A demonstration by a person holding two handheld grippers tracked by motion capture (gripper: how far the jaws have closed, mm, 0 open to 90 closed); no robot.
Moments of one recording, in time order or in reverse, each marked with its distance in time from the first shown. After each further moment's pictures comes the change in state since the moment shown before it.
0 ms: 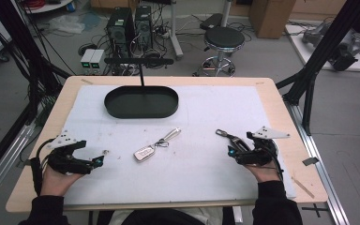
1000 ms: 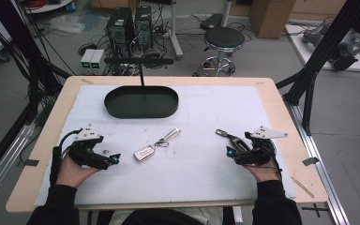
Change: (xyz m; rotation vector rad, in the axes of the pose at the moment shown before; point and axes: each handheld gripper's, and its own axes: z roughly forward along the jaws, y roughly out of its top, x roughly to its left) left arm -0.026 0.034 0.043 0.115 -0.048 0.136; right arm 0.001 0.000 0.004 0.011 0.014 -0.015
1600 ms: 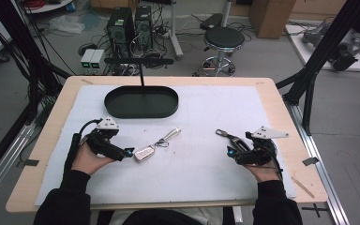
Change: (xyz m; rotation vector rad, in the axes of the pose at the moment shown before) left arm -0.004 0.033 0.031 0.069 -0.049 0.050; right arm -0.002 -0.001 -0.001 -0.004 0.000 -0.002
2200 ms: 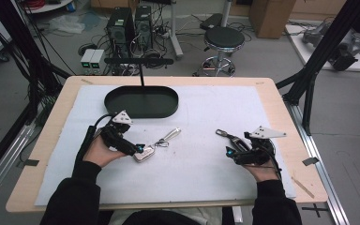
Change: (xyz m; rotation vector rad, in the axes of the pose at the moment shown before) left arm -0.007 0.032 0.029 0.051 -0.041 0.046; right arm 0.001 0.001 0.003 0.014 0.003 -0.009
